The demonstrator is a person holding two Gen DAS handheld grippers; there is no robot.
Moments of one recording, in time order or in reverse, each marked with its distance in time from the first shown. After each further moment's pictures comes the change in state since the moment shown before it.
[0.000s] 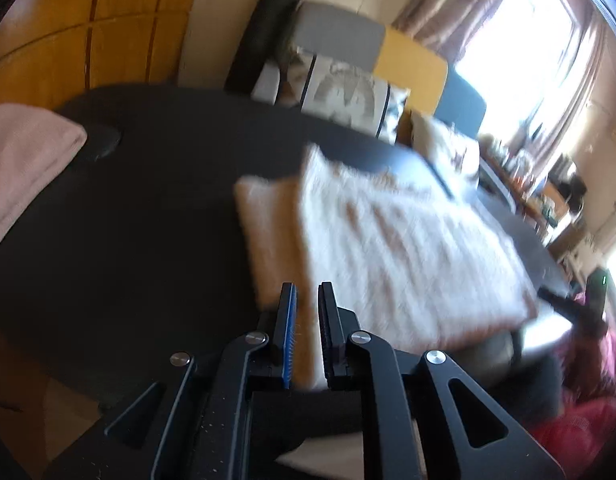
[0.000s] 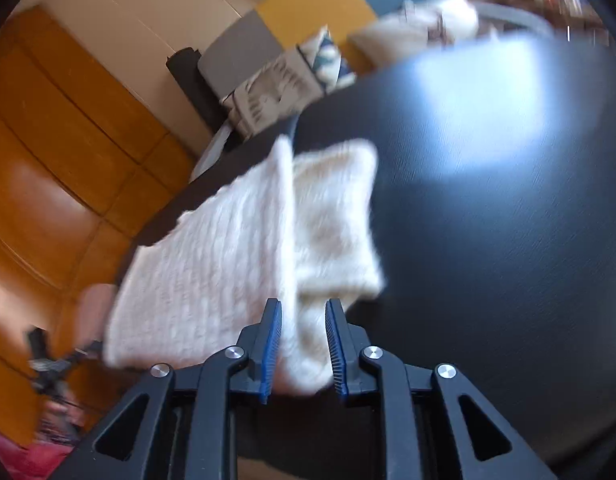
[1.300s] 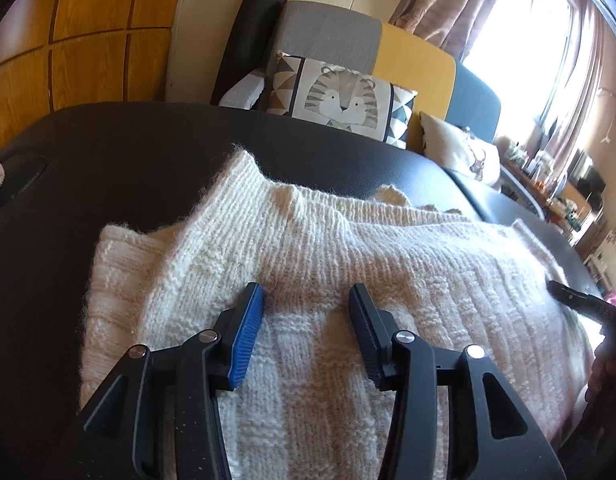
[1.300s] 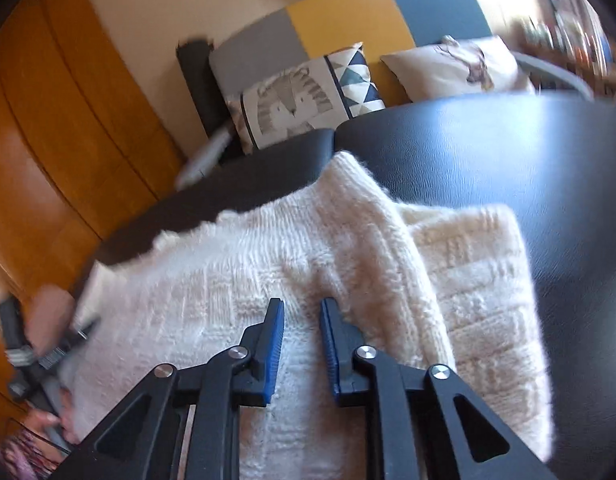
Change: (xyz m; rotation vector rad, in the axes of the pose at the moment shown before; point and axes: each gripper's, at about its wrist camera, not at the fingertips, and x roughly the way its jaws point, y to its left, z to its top) left arm 0.129 -0.048 0.028 0.050 -0.059 0.071; right arm 0.114 0.067 0.044 -0.124 -0.042 -0.106
